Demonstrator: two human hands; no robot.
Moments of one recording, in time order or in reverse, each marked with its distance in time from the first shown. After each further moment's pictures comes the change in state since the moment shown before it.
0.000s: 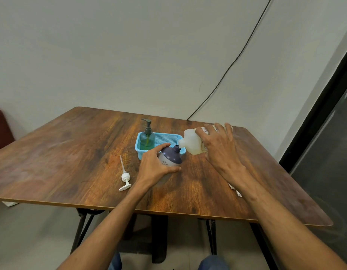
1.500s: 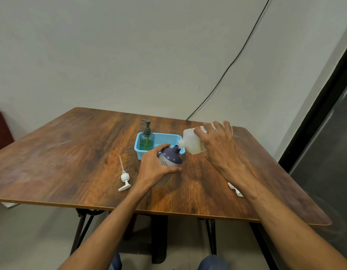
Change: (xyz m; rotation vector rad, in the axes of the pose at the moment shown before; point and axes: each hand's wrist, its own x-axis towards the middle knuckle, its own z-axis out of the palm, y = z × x) left_hand -0.002 0.003 0.002 -0.002 -0.012 -0.002; right_hand 0.001 0.002 -0.004 -0.064 -0.006 -0.029
